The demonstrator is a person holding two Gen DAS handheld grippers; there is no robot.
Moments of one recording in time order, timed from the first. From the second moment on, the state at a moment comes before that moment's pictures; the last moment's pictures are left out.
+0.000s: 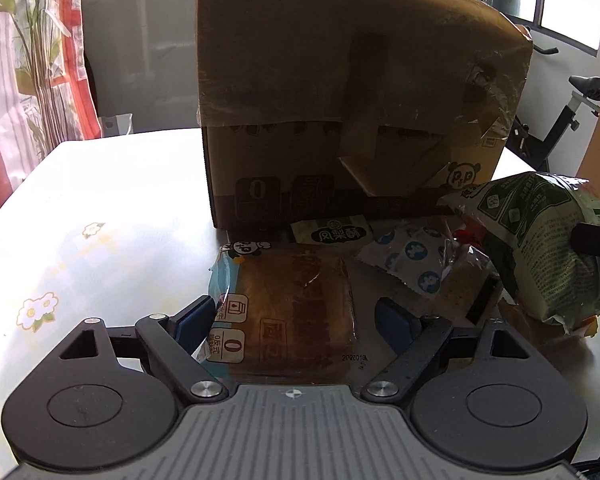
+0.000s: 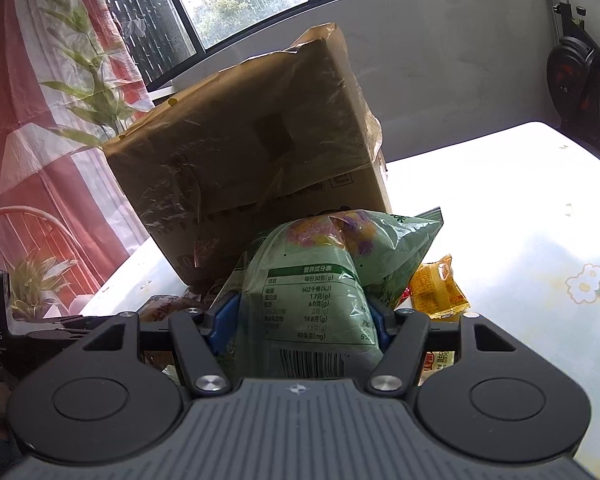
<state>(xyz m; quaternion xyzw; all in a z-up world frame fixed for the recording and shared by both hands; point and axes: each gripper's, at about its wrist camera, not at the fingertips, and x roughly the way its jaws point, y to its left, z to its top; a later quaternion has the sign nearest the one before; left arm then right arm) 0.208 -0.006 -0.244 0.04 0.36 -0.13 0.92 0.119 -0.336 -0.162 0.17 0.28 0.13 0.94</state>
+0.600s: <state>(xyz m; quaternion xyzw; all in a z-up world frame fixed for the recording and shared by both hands) 0.143 0.038 -0.205 -0.06 0.30 -0.10 0.95 0.100 -0.339 -0.152 0.16 0.26 0.14 0.94</state>
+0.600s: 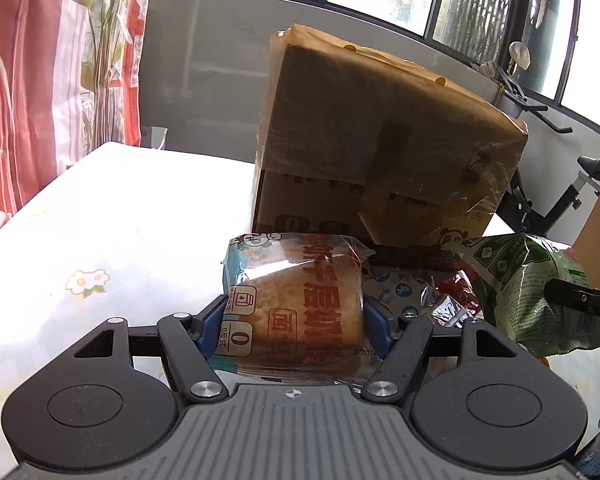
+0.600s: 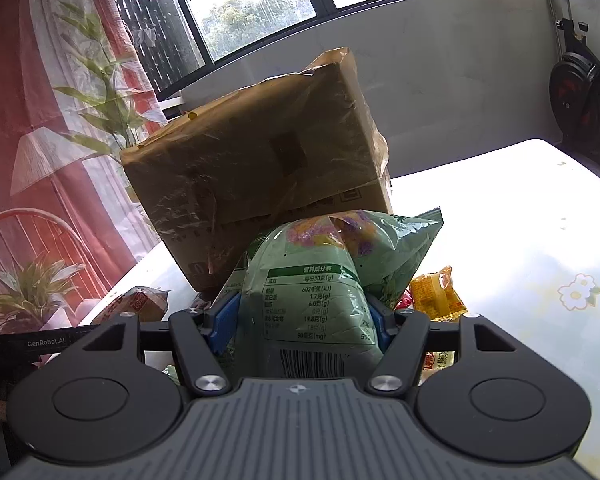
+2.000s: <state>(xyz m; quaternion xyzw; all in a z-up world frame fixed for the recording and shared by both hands) 0.391 -0.062 -0.048 0.03 0.25 -0.21 0.94 0.261 -0.346 0.012 0.02 0.16 0.17 0.97</state>
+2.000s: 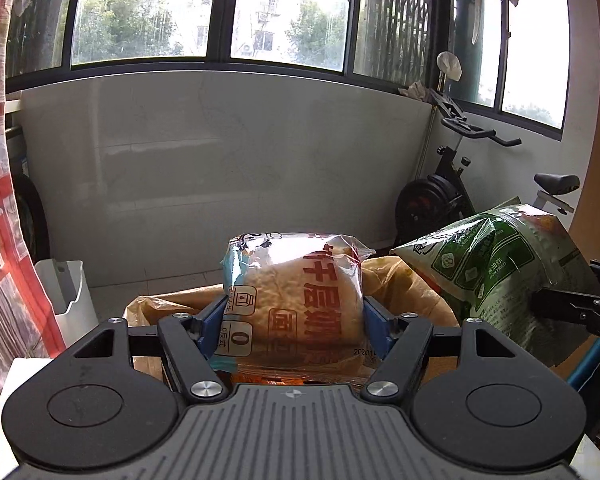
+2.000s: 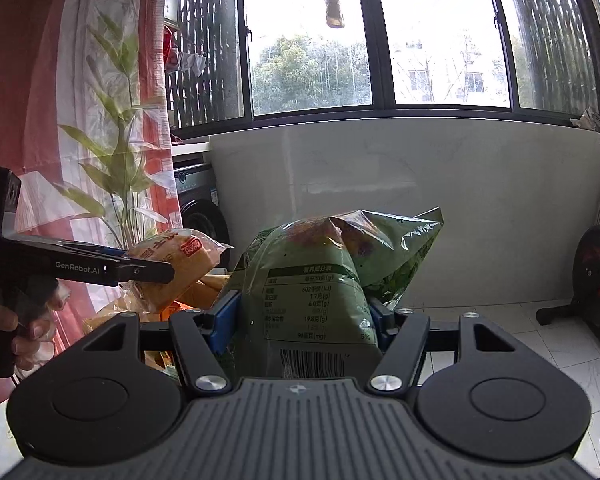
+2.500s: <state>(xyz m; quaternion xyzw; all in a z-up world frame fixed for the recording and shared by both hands) 0.436 -0.068 -0.077 0.07 0.38 -0.20 0.90 0.311 -0.326 0.003 -0.07 0.20 0.17 0.96</state>
